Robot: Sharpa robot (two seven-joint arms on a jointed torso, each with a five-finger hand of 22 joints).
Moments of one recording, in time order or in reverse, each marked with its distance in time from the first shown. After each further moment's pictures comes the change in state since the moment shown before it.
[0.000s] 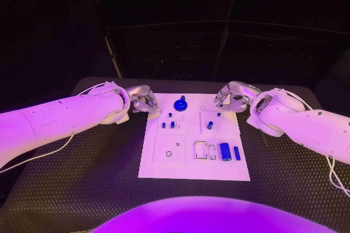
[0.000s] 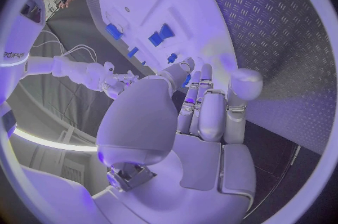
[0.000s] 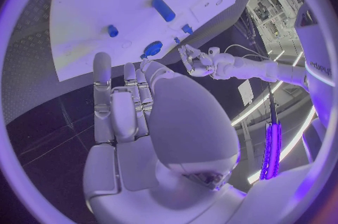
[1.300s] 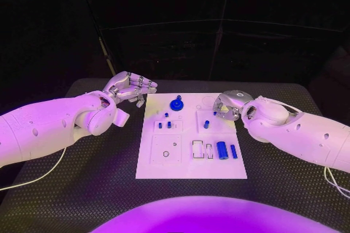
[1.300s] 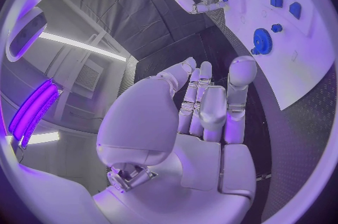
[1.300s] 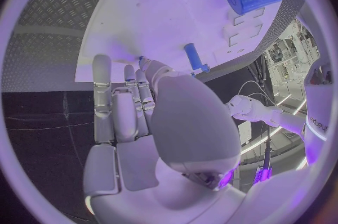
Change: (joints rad) left arm 0.001 -0.167 -0.003 0.259 0.778 -0.162 0.342; left_hand 0.014 0.014 -0.016 0.000 0.000 0.022 -0.005 0.014 0.002 -0.006 -0.006 0.023 0.017 -0.039 -0.010 -0.061 -0.125 0.015 -0.060 -0.011 -0.117 -0.116; right arm -0.054 0.034 -0.004 -0.031 -0.356 0.026 -0.116; right_hand -0.009 -0.005 0.078 -0.045 -0.055 0.056 0.002 -0.098 -0.050 -0.010 0.018 -0.083 -0.146 0.000 0.014 0.038 0.034 0.000 0.018 0.011 0.046 0.054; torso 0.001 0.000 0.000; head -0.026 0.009
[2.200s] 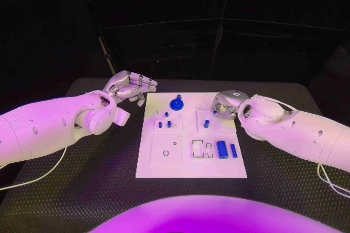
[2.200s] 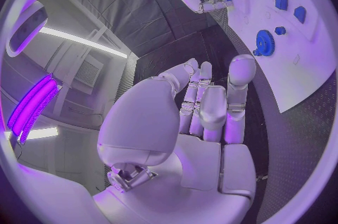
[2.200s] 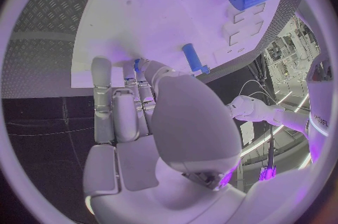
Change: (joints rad) left arm -0.001 0.003 0.000 -0.002 0.038 0.010 0.005; left_hand 0.009 0.009 0.010 -0.010 0.000 0.000 0.000 0.000 -0.002 -0.011 0.003 0.004 0.002 0.000 0.000 -0.004 -0.003 0.000 -0.006 -0.001 -0.015 -0.012; right arm 0.003 0.036 0.001 -0.028 0.017 0.038 -0.008; right_hand -0.004 0.014 0.053 -0.043 -0.012 0.089 -0.013 0.005 0.002 0.095 -0.020 0.011 -0.022 0.000 -0.015 0.031 0.032 0.000 0.036 -0.011 0.060 0.073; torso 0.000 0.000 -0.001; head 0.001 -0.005
